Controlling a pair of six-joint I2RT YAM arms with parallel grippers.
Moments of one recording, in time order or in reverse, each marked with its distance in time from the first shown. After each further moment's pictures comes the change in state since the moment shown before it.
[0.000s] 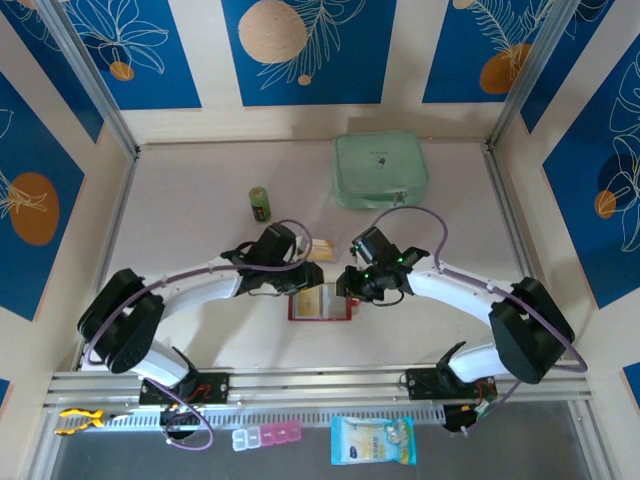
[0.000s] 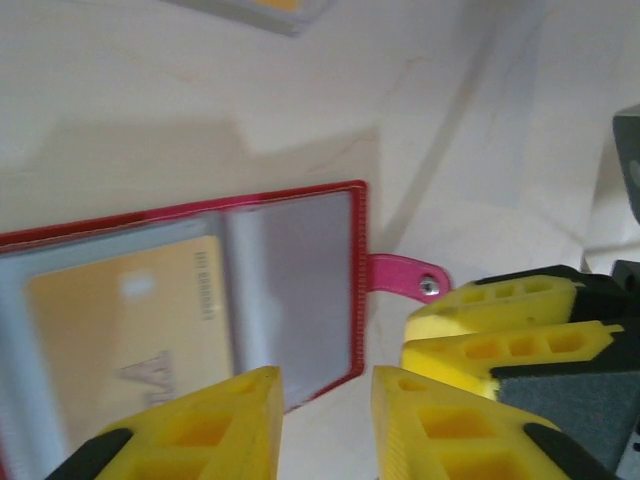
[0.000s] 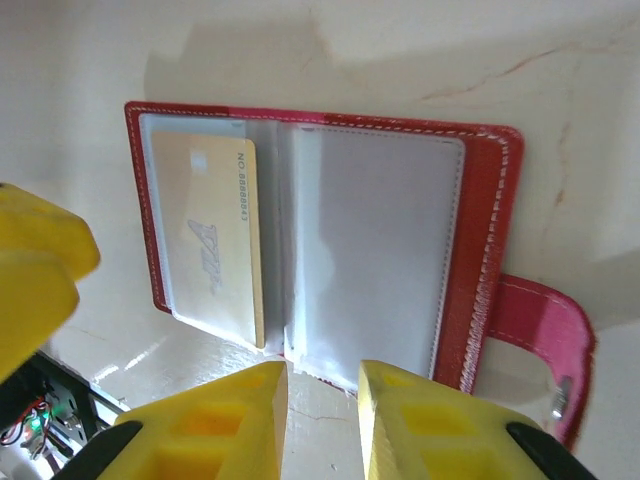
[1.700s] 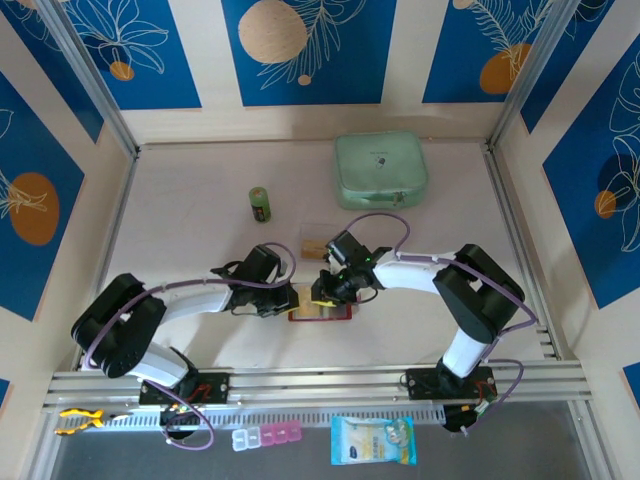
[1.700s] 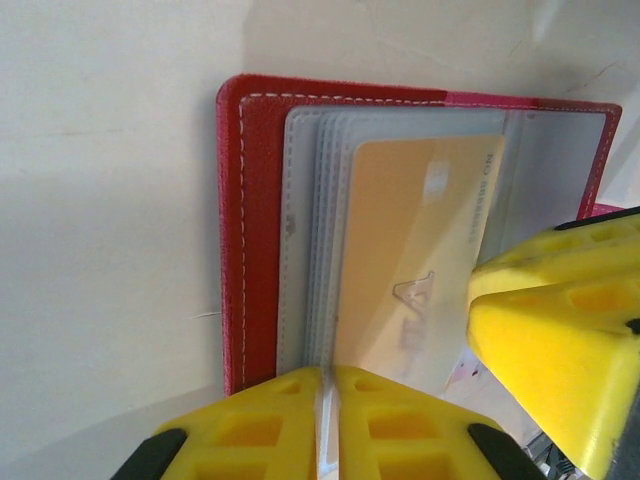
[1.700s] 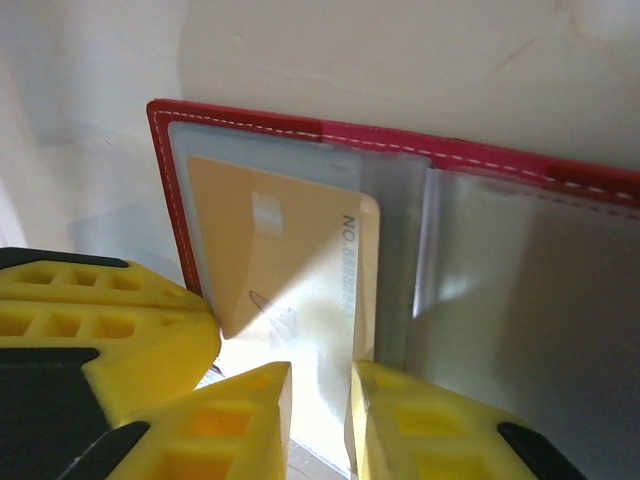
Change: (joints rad) left arm 0.028 -0.011 -0.174 0.012 -0.014 0.010; right arm 0.058 0.272 0.071 0.218 -0.138 0.066
